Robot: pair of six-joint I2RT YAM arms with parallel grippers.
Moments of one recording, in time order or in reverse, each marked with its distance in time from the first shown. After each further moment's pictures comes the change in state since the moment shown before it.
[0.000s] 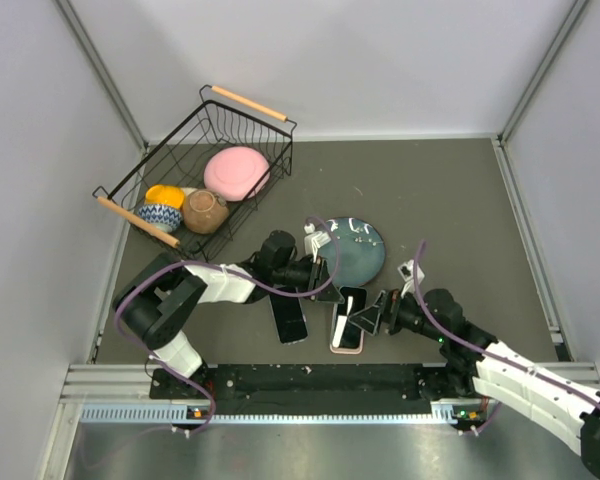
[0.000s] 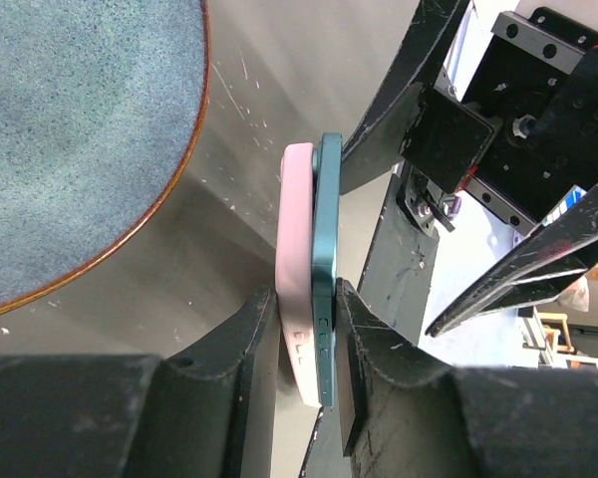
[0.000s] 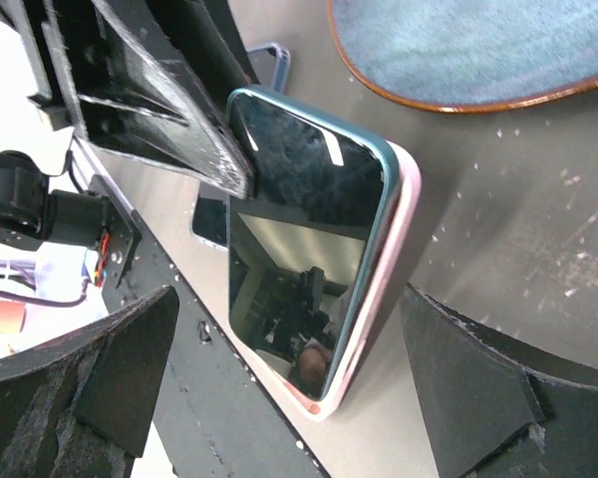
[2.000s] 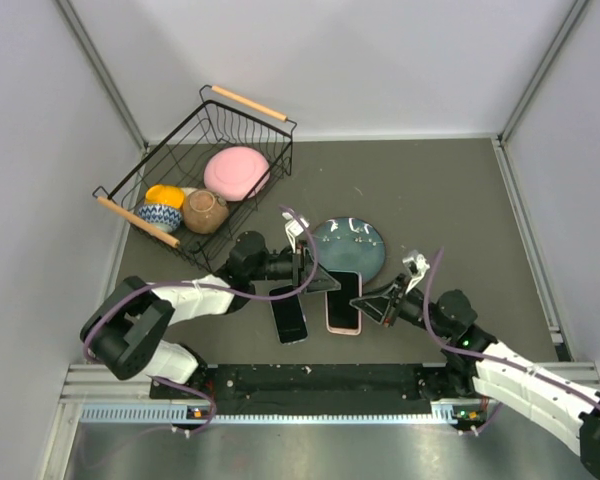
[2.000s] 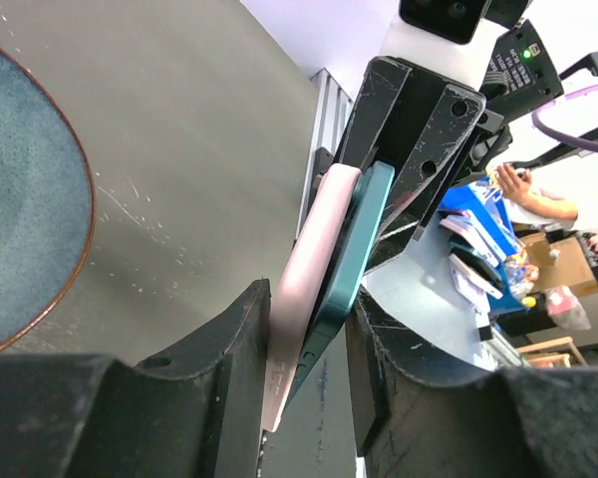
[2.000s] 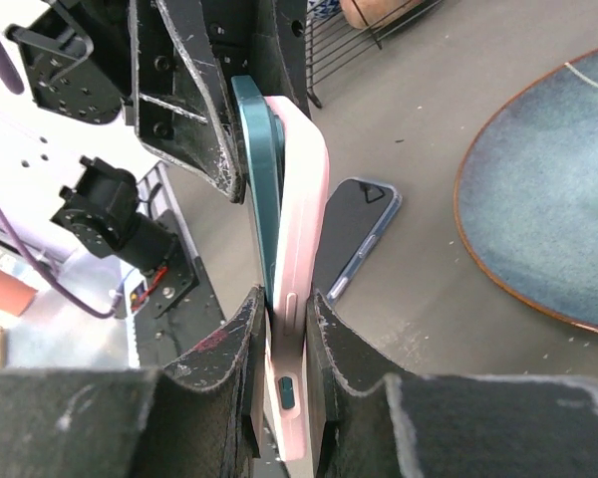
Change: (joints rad) left arm 0.047 -0.216 -0.132 0.356 0.075 -0.182; right arm -0.008 0.010 -0.007 0.387 -0.094 -0.135
